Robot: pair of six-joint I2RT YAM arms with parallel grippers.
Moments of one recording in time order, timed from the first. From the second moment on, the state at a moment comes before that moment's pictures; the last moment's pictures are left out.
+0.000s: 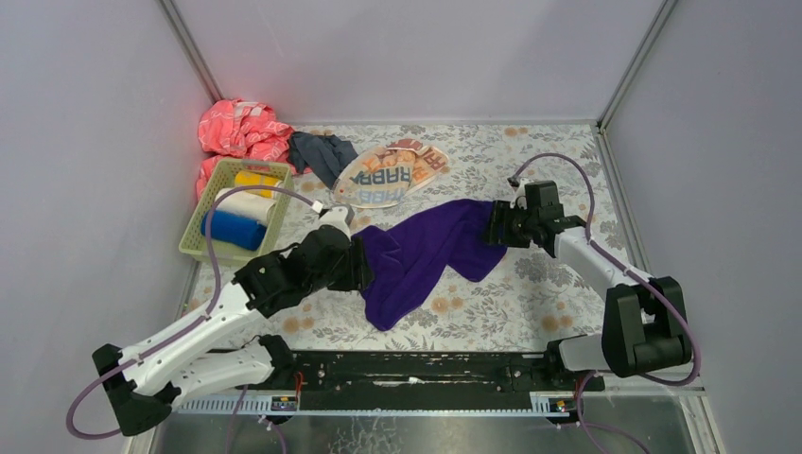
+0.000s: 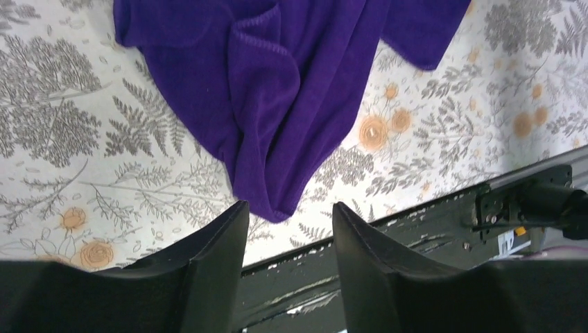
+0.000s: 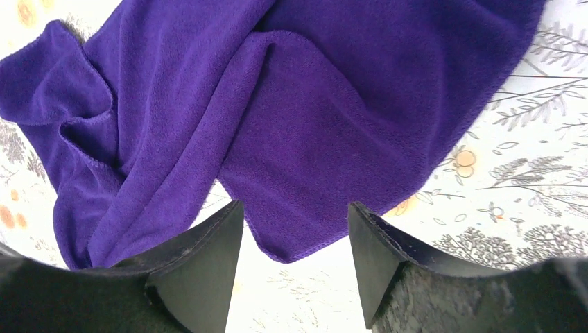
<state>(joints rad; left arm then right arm) -0.89 0.91 0.90 -0.82 -0.19 -0.73 0.19 1.35 0.78 -0.31 -0.29 0.30</state>
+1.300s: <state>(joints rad) -0.71 1.91 1.28 -0.58 -0.21 -0.56 0.25 1.56 0.80 -0.25 -0.28 0.32</state>
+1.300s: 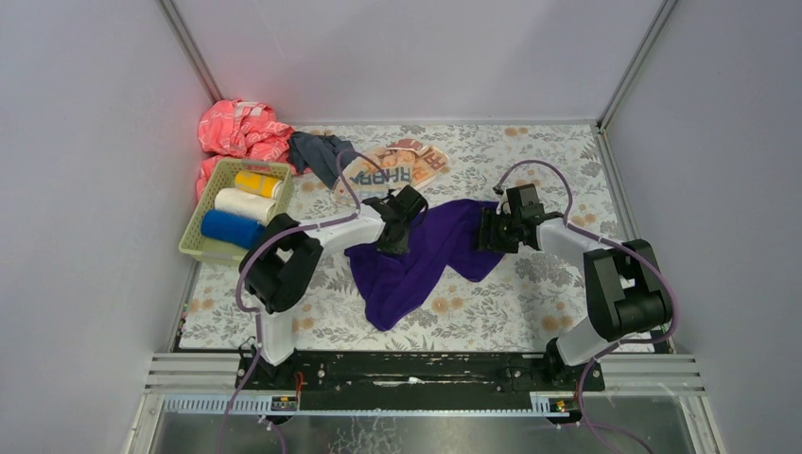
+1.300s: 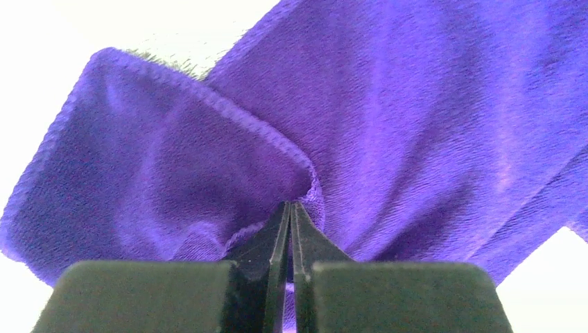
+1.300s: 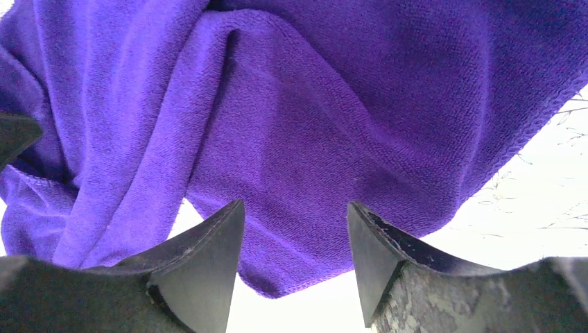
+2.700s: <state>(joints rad) -0.15 0.71 0.61 -0.80 -0.39 -1.10 -0.11 1.34 0.67 -0.27 0.00 0.52</state>
